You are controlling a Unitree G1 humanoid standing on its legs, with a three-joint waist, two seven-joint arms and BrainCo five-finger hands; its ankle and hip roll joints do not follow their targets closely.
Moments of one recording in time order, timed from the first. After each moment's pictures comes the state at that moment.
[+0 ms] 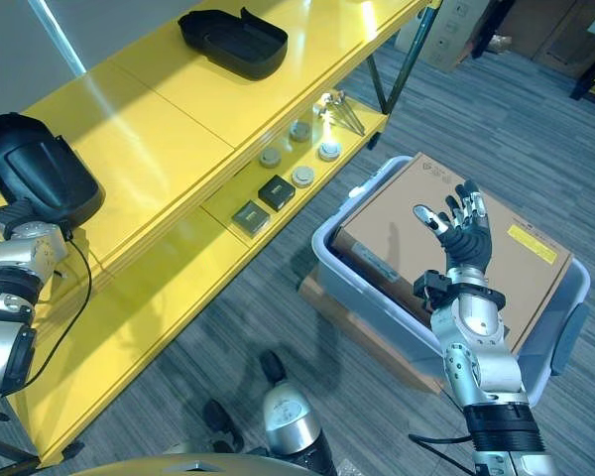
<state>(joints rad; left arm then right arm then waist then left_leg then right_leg) -0.85 0.57 -0.09 0.99 -0.50 0.29 0.77 -0.05 -0.67 -0.10 -0.06 0.68 -0.10 -0.31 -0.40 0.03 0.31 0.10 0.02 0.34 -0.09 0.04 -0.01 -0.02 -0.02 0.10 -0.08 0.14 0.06</state>
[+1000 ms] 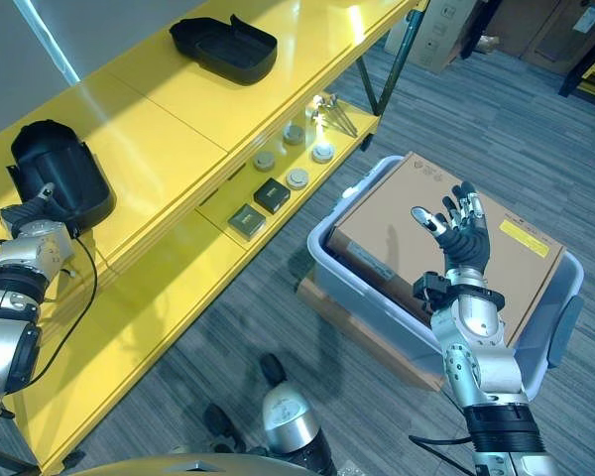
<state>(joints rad) -0.86 0.56 -0.09 0.99 -0.53 0.29 0.76 -0.04 -0.67 -0.10 -0.06 0.68 -0.10 -0.28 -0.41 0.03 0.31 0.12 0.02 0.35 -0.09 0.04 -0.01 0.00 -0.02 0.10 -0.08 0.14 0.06</state>
